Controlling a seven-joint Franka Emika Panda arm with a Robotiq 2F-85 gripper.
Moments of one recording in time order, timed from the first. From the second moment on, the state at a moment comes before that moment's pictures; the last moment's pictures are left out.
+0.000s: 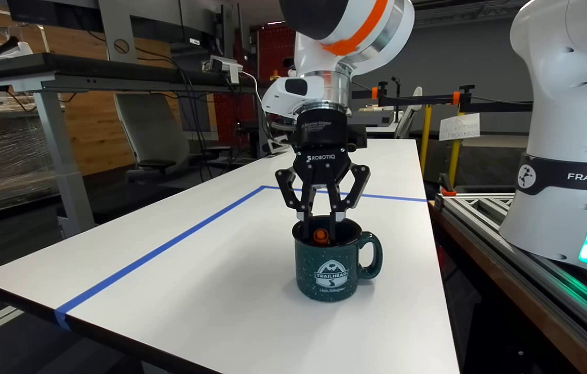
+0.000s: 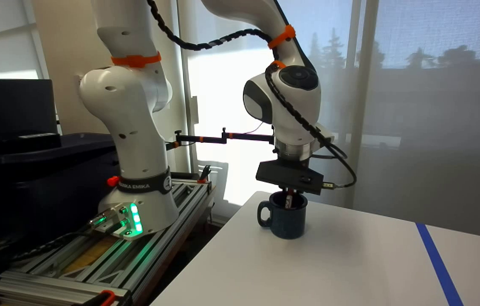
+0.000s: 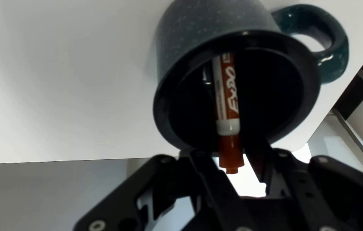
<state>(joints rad) 0.10 -0.02 0.00 -2.74 0.97 2.57 -2.15</state>
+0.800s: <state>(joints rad) 0.09 -0.02 0.00 -2.74 1.03 2.57 -2.19</state>
